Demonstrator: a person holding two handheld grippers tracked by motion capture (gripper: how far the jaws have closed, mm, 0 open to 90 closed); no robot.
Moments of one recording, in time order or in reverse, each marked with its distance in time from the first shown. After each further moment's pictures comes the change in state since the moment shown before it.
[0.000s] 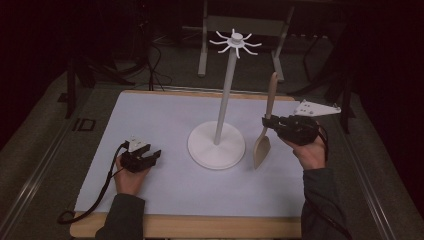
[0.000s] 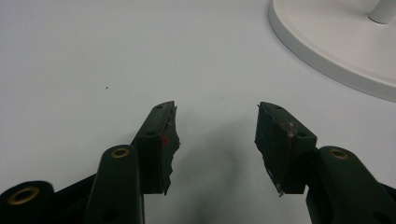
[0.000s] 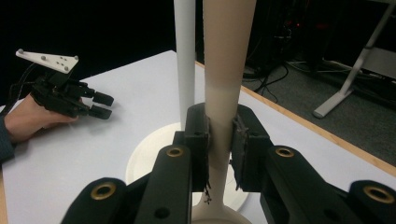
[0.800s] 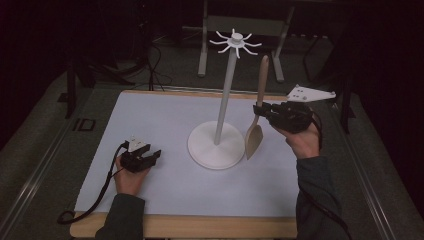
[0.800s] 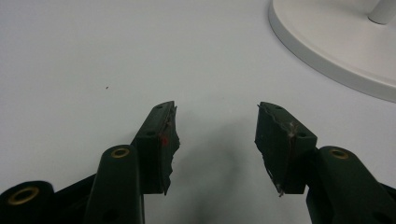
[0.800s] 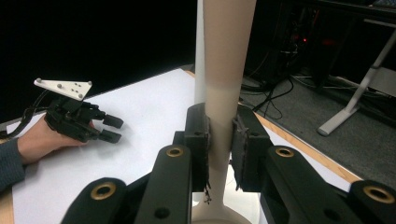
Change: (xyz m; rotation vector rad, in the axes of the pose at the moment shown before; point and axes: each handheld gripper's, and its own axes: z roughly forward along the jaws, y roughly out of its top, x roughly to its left) left arm 0.000 0.000 0.000 0.000 -0.003 -0.004; right arm 0.013 0.043 0.011 -0.026 0.025 -0.040
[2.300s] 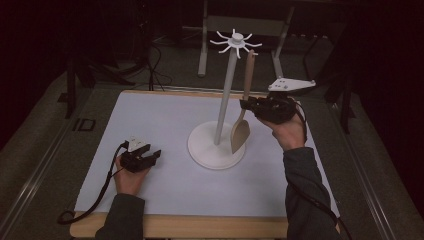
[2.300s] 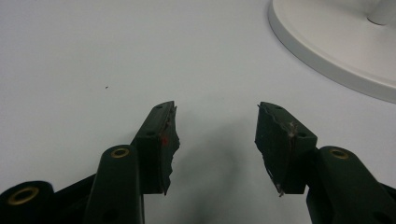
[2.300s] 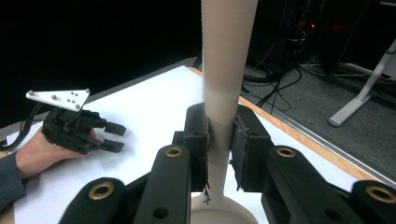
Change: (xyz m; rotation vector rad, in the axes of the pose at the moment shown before) left arm 0.000 0.000 0.000 -0.001 -0.003 -0.004; right arm 0.002 0.016 0.036 0.041 0.013 0.048
